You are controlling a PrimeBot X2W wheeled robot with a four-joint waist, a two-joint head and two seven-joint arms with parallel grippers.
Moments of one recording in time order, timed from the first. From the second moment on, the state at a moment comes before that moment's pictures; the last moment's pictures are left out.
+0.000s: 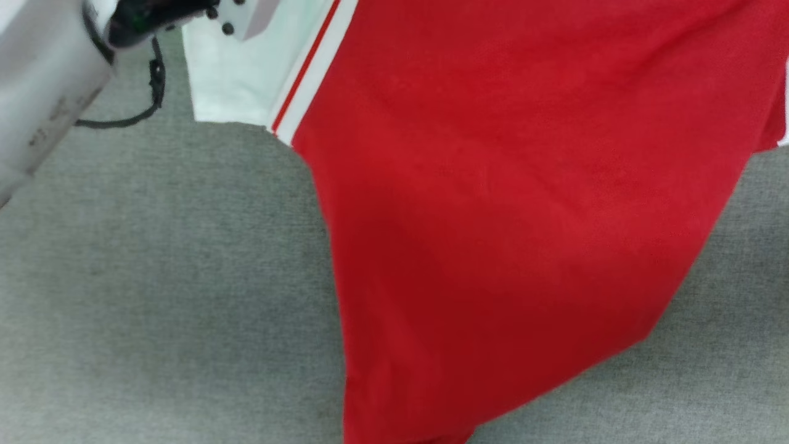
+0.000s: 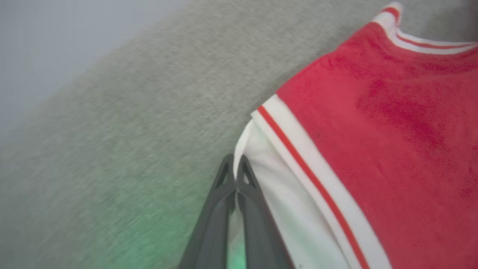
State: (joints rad) left arm -1.72 0.60 -1.27 0.45 -1.13 -0.13 0.51; right arm -1.54 -1.02 1.23 0.28 1.10 0.14 0.36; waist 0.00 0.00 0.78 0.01
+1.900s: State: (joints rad) left arm -0.63 0.90 -1.04 0.11 -1.36 -0.13 -0.26; right arm -0.58 -1.02 0.75 0.18 1.08 0.13 0.20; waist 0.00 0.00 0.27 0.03
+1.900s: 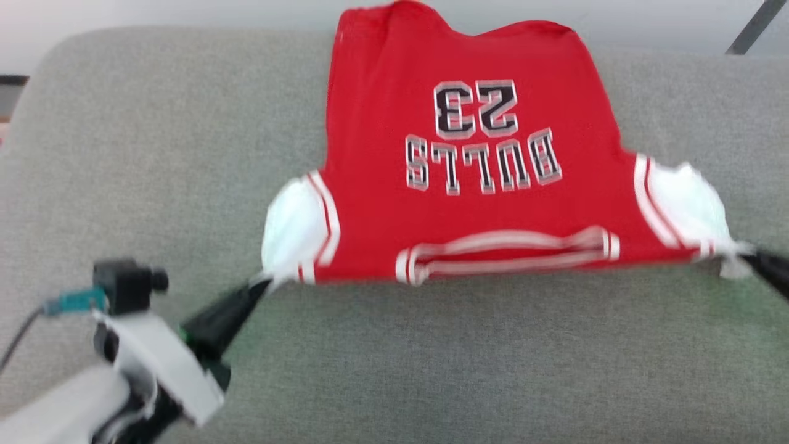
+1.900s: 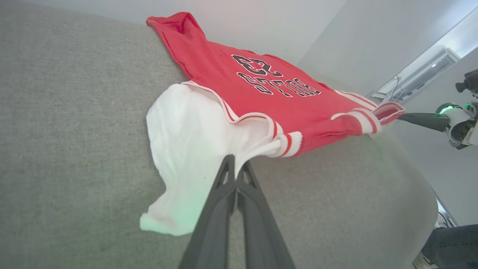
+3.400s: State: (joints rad) left arm -0.43 0.76 -1.14 0.27 -1.26 -0.07 -0.25; right arm 0.02 -0.81 0.33 -0.19 0.78 0.13 0.69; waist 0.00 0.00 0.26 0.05
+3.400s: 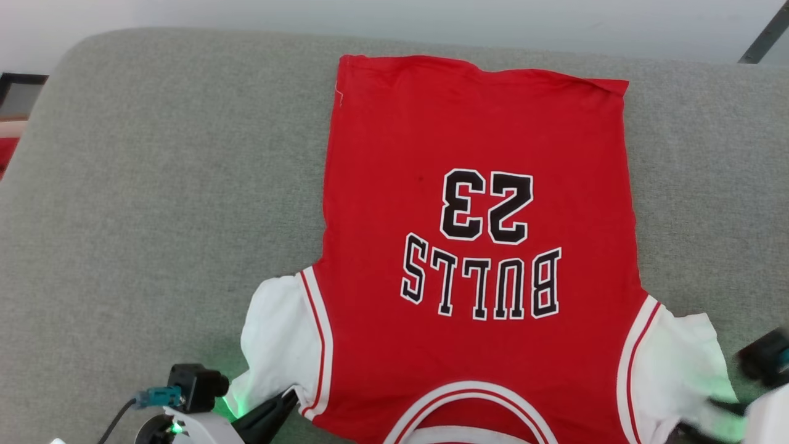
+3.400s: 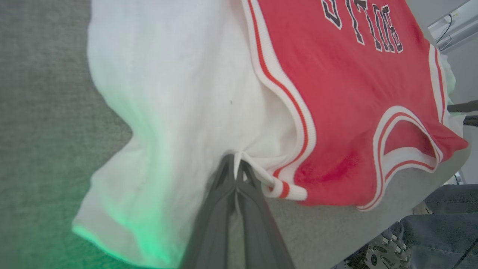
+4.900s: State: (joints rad) left arm -0.66 0.58 -1.20 0.19 -1.14 -0.14 -0.24; right arm -1.18 -0.59 0.07 0.73 0.36 0.13 1.13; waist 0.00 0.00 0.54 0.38
